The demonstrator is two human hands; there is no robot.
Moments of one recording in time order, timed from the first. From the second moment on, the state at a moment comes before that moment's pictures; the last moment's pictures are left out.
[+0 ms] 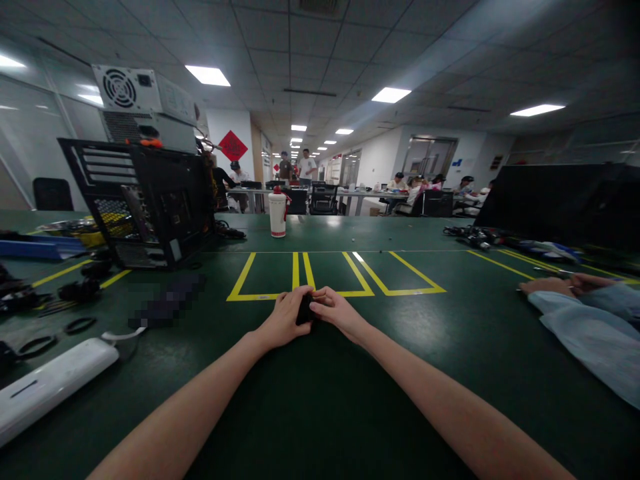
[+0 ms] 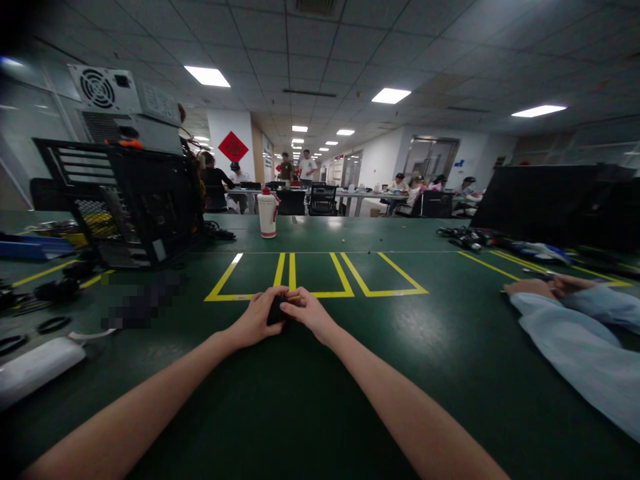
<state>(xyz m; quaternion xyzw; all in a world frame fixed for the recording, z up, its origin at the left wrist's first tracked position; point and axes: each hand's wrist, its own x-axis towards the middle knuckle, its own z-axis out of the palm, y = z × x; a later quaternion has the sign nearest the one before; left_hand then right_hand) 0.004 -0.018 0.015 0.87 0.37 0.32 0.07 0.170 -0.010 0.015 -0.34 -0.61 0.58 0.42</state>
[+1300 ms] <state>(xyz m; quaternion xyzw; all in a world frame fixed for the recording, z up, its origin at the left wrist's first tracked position) 0.004 -0.022 0.020 0.88 0.36 0.31 0.08 0.169 -0.010 0.021 -0.39 -0.60 0.59 0.39</state>
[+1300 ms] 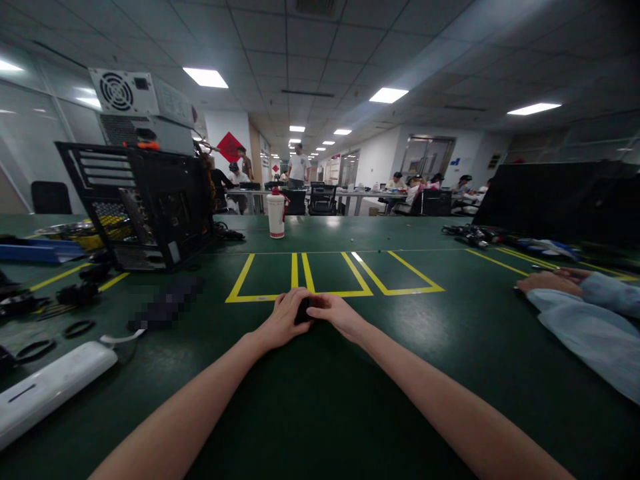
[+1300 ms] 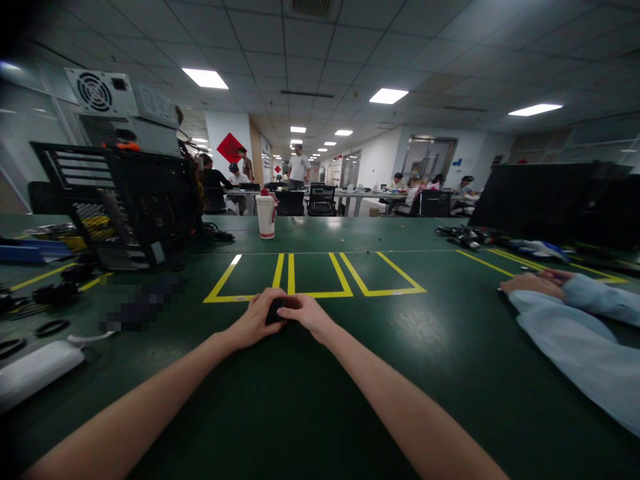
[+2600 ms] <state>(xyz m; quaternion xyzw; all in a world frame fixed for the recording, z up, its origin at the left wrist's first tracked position) 0.004 -0.019 0.014 0.87 0.36 0.32 0.07 0.169 -0.010 0.026 -0.37 -0.56 0.63 0.40</state>
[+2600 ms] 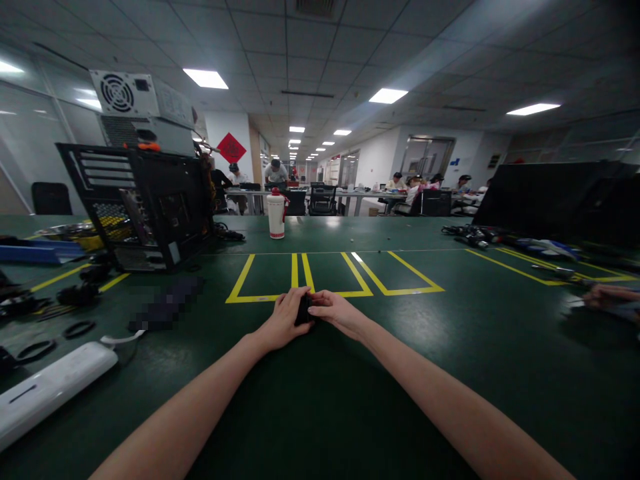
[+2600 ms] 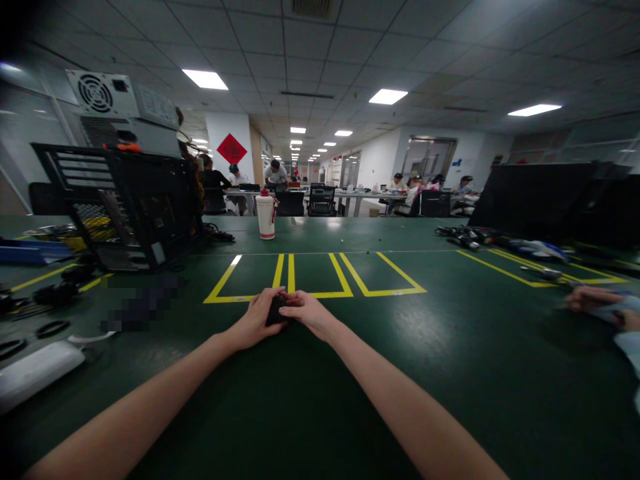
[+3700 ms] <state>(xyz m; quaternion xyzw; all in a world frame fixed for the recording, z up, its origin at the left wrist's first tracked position) 0.003 -0.015 0.010 0.87 0.37 0.32 0.10 0.176 -0.005 0.020 -0.35 -0.59 0.62 0.38</state>
